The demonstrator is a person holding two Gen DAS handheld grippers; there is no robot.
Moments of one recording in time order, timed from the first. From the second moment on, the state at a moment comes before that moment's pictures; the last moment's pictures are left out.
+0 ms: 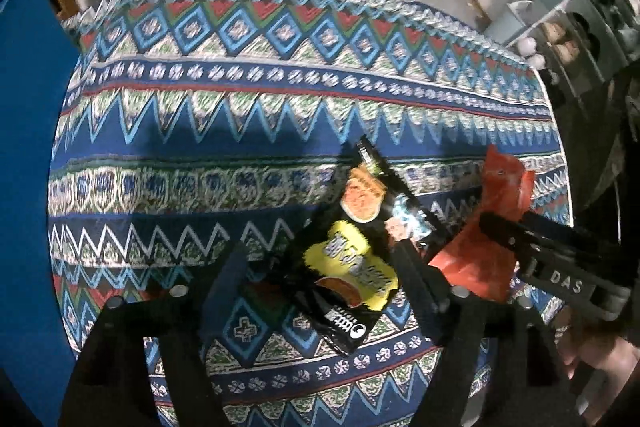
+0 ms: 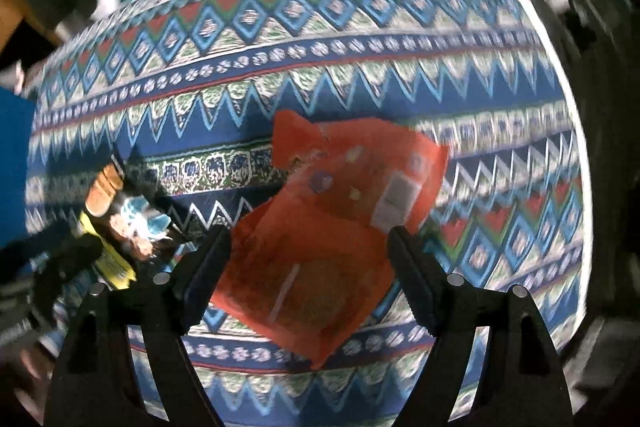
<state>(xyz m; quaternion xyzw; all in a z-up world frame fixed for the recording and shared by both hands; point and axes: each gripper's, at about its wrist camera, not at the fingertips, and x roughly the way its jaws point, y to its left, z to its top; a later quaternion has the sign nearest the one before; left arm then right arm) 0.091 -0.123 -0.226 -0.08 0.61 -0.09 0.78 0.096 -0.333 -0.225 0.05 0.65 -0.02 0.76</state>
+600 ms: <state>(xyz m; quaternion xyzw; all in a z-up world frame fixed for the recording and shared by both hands) 0.093 -0.178 -0.243 0.05 0.61 -0.12 0.78 0.120 -0.331 -0.268 0.04 0.66 -0.06 0.75</state>
